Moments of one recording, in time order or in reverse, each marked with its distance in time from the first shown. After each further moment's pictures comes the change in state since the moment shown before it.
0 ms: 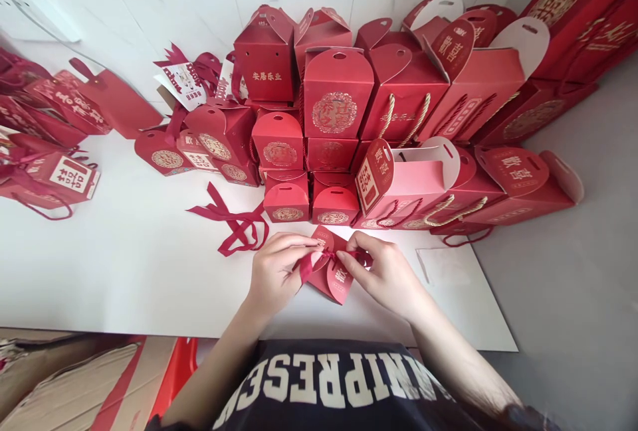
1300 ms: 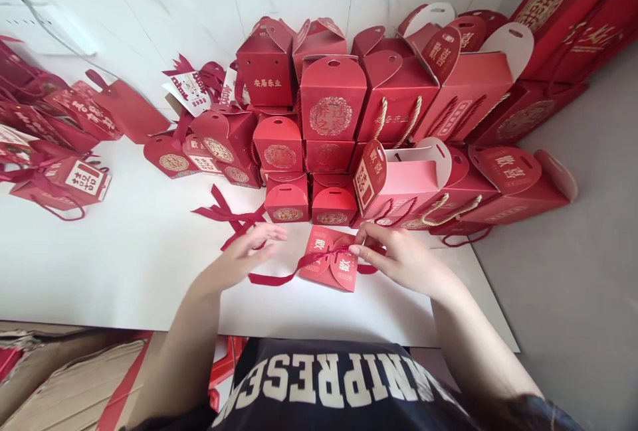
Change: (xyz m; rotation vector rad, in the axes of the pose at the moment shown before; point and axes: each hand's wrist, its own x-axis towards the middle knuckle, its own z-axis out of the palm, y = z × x) left_hand 0.012 -0.037 -0.073 -0.205 -0.517 -0.381; right_hand 0.007 0.017 -0.041 -0.161 -0.170 -0.029
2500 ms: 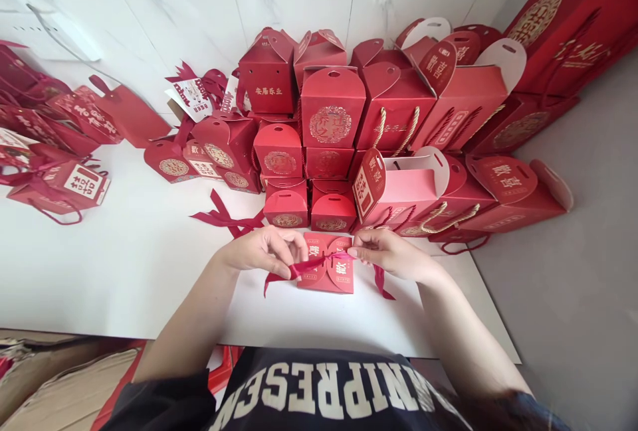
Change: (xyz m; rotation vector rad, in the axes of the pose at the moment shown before) left_hand 0.055 0.014 -0.006 -0.256 -0.446 0.180; right_hand 0.028 0.032 0.009 0.418 -0.215 -0.029
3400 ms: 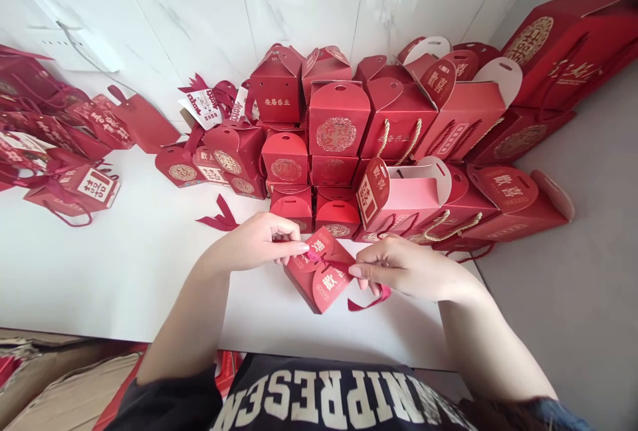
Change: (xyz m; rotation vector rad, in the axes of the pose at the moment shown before) left_hand -0.001 0.068 0.010 0.335 0.261 -0.376; right_hand -0.016 -0.067 -0.010 -0.246 -0.206 -0.011
